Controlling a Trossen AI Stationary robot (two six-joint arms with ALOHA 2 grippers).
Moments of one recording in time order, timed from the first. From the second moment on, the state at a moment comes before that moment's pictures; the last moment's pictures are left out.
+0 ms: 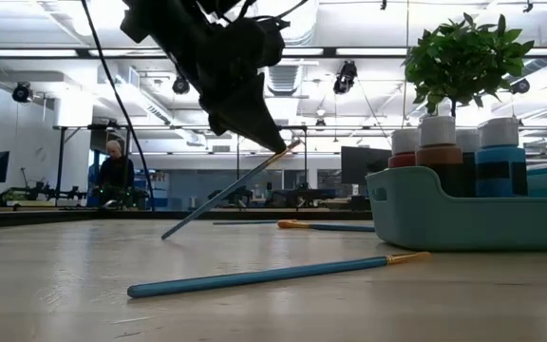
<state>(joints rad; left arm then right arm) -0.11 1.73 1.09 -0.21 -0.12 -0.24 0.98 1.31 0.80 -0.19 1.10 0.61</state>
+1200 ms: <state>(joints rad) -0.18 1.82 1.07 -0.12 -0.10 -0.11 0.85 1.36 0.84 -0.03 0.93 0.38</state>
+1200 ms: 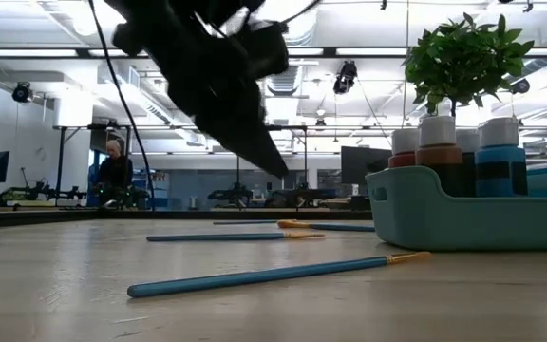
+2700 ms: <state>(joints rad) -0.13 1.98 1.26 -0.26 -0.18 -0.16 0.93 1.36 0.84 -0.05 0.94 0.41</state>
